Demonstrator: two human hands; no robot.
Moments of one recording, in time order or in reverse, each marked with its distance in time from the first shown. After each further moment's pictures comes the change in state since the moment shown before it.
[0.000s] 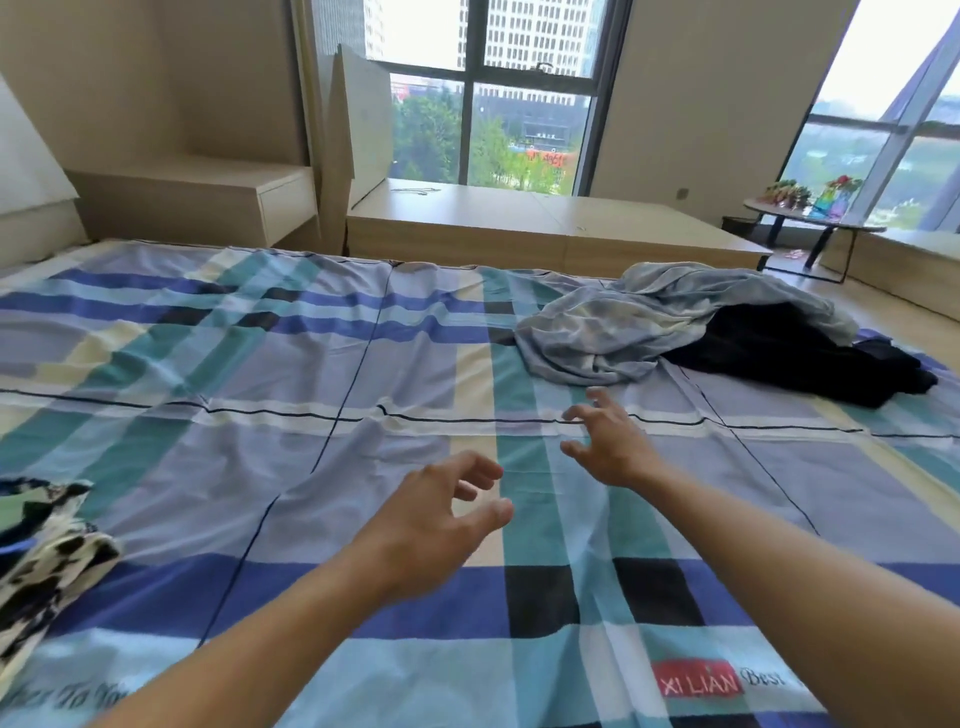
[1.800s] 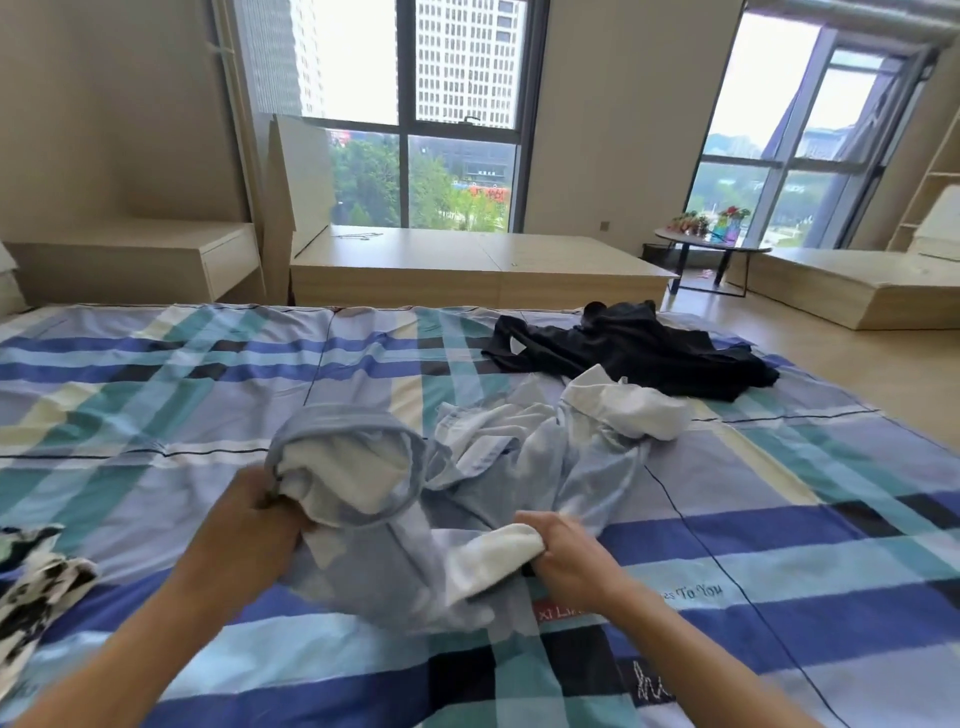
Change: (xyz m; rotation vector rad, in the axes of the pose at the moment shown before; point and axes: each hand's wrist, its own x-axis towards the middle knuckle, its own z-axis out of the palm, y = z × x) left_hand -0.087 0.033 -0.053 -0.112 0.364 -0.030; right_hand -0.207 -0.027 -0.051 0.316 -0.121 -0.063
